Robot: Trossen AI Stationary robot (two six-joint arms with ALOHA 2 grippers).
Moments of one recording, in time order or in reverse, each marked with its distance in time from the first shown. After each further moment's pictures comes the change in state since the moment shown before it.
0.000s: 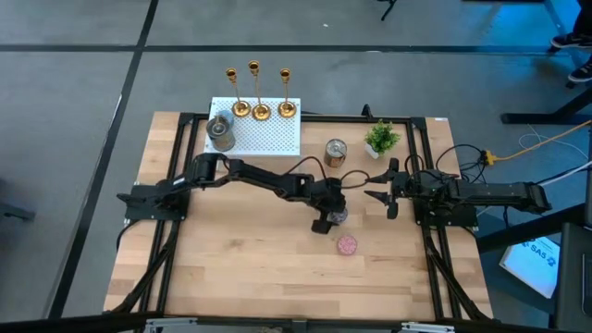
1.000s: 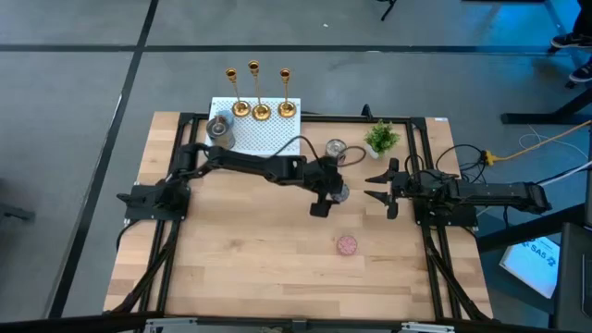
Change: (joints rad) left arm 0.053 -0.192 0.000 -0.143 -0.072 0.026; right arm 0.000 0.000 0.000 0.000 0.000 0.000
